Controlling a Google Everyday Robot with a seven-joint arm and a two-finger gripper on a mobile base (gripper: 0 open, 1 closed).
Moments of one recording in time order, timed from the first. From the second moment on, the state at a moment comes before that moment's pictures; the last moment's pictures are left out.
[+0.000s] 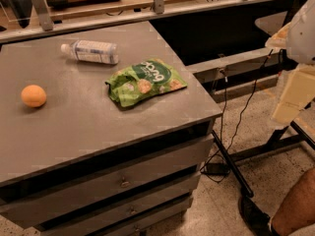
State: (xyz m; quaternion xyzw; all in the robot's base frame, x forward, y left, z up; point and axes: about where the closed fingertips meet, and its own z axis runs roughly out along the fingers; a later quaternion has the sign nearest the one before) arm 0.438 -0.217 0.977 -0.60 0.78 -0.03 0.16
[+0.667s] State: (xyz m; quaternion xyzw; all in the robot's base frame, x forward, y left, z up) arm 0.449 -0.207 0.981 -0.60 0.78 -0.01 0.20
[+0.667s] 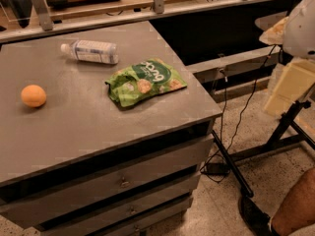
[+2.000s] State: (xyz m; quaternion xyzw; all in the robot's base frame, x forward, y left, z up) arm 0.565 -0.083 0.996 -0.56 0.69 0.17 0.42
